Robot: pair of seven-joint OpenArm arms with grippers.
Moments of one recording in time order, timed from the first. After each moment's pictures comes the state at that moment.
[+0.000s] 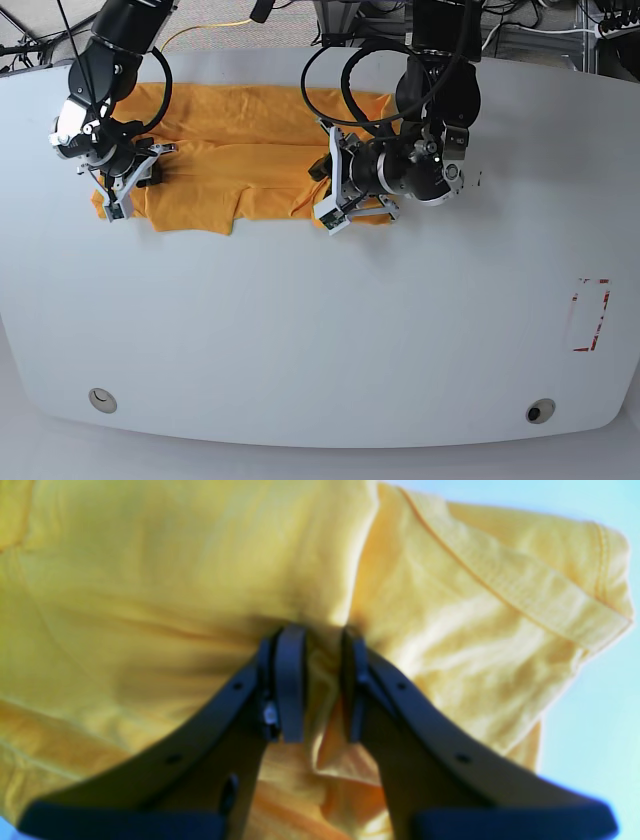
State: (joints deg) left arm -1.7 6.7 7.9 97.1 -19.6 -41.8 76.0; right arm -3.9 10.4 30.9 86.6 15.3 40.4 -60.3
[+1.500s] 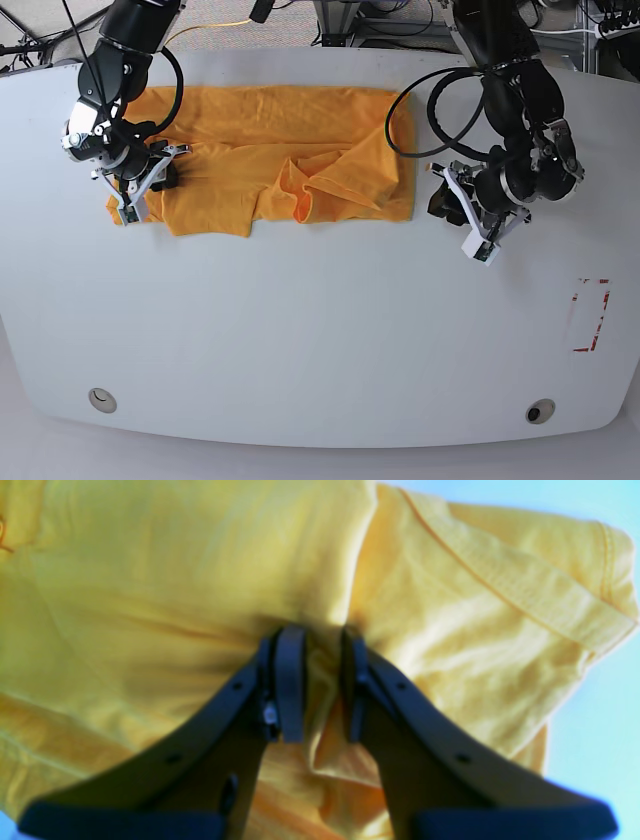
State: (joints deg) left arm -3.0 0.8 -20.9 101.2 -25.8 -41.8 80.0; right arm -3.9 9.1 28.4 86.8 15.7 40.3 -59.3
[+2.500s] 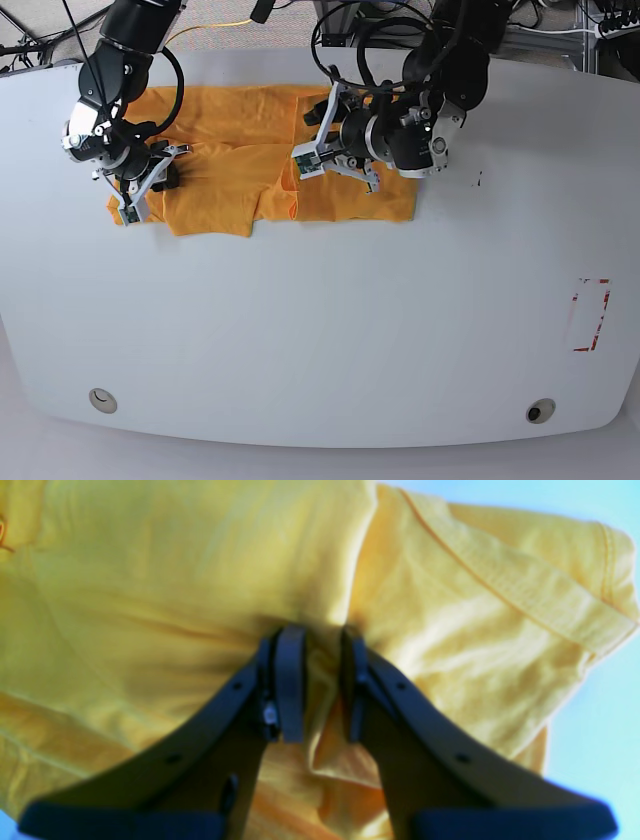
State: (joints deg) left arm 0.8 -3.7 24.0 104.8 -25.2 -41.8 80.7; right arm -3.8 9.0 28.3 86.8 15.8 40.4 -59.4
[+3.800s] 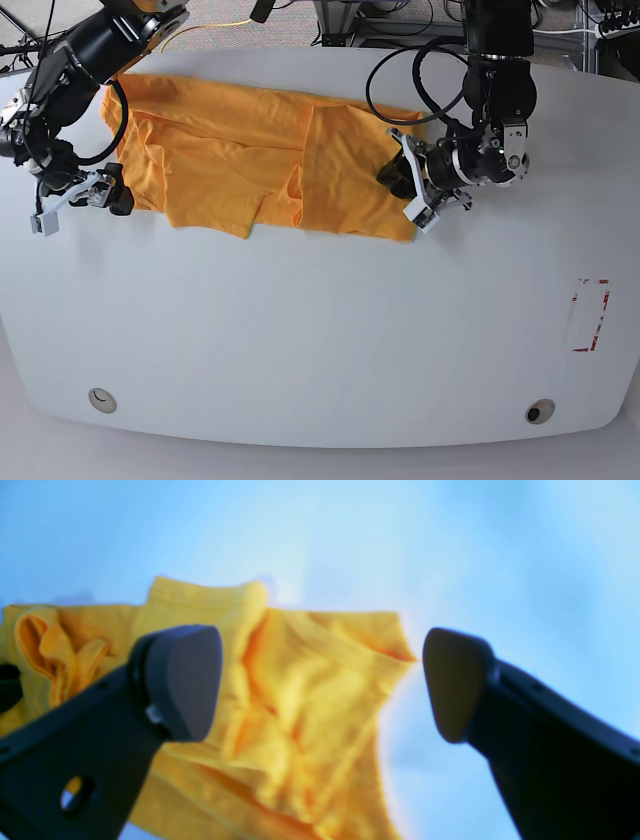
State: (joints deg) left arm 0.8 -5.5 -4.9 84.9 -15.6 -43.8 52.6; right arm 6.1 13.6 53.3 86.1 41.2 40.3 -83.0
